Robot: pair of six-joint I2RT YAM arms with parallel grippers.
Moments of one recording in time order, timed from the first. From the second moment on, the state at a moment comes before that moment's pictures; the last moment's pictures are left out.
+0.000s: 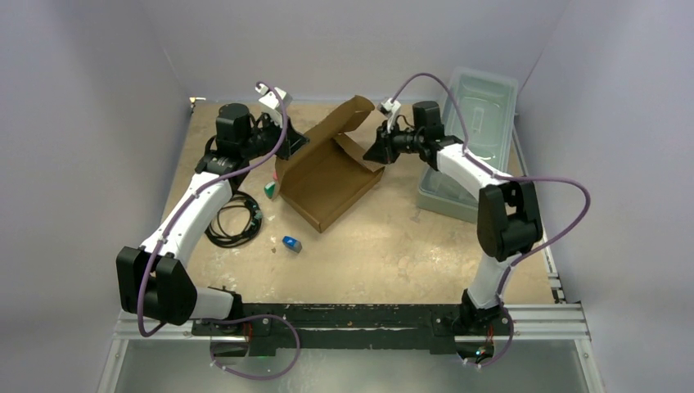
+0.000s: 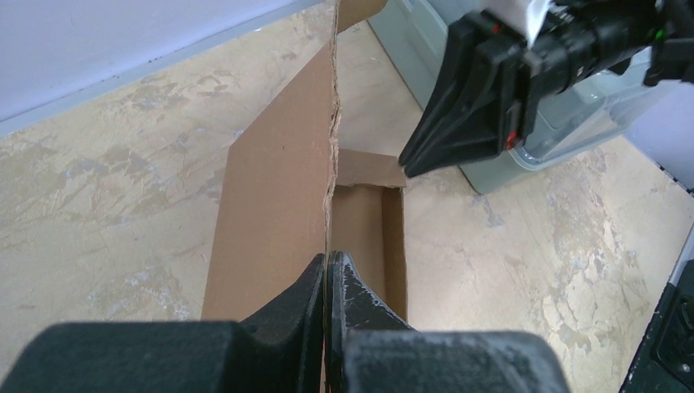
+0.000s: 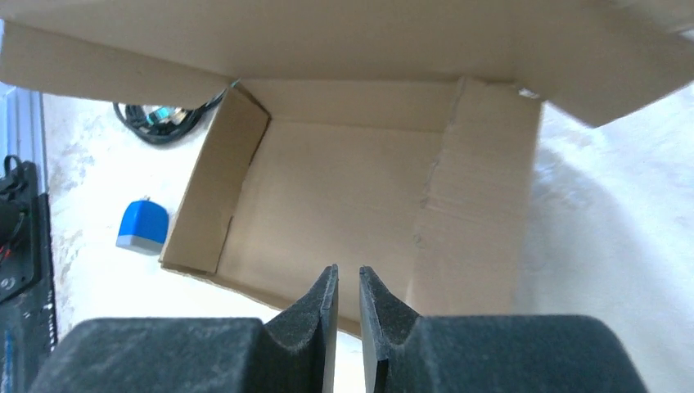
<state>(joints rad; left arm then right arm) -0.23 1.36 1.16 -0.10 0.56 -0.07 0.32 1.85 1.36 -0.11 -0.81 -0.11</state>
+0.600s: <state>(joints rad) -0.23 1.36 1.16 -0.10 0.56 -0.07 0.33 1.95 1.41 -0.04 -0.51 -0.01</state>
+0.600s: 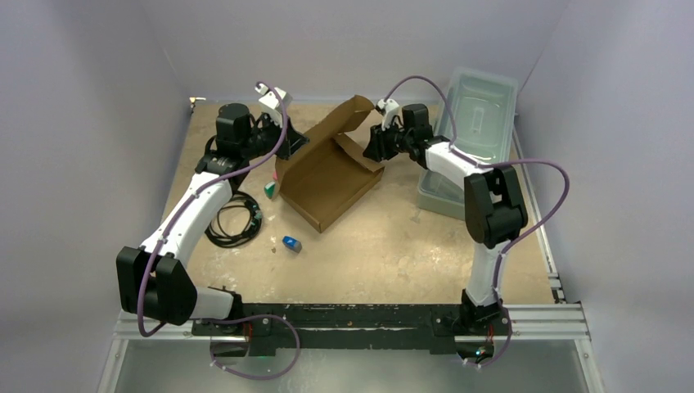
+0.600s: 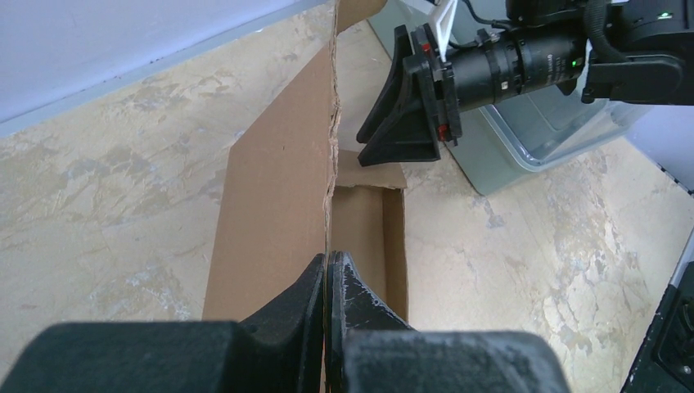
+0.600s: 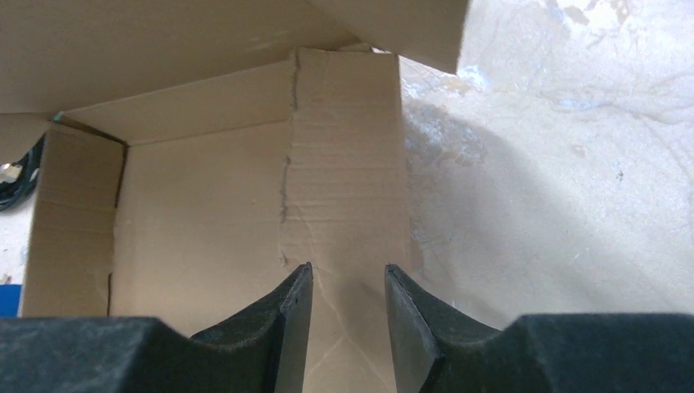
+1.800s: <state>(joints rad) -0.23 1.30 1.06 0.01 0.56 -0.15 0.36 2.08 1.47 -0.08 -0.43 -0.02</state>
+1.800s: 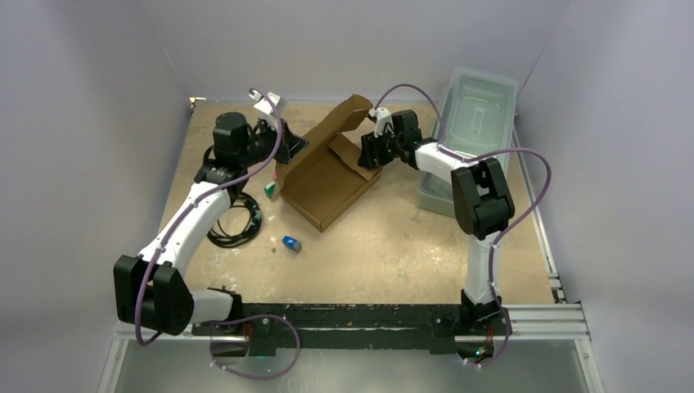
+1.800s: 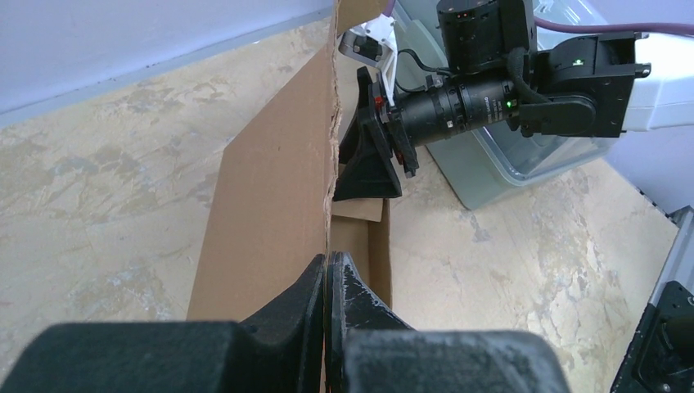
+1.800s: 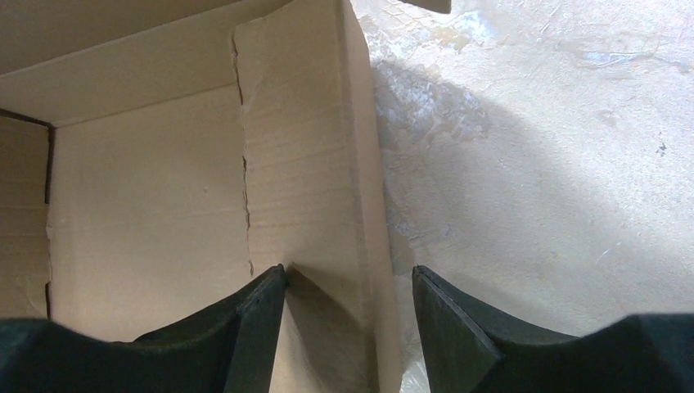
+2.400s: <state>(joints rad) -0.23 1.28 1.05 0.02 0.54 -0.25 0.37 2.09 1.47 -0.07 -0.36 -0.09</state>
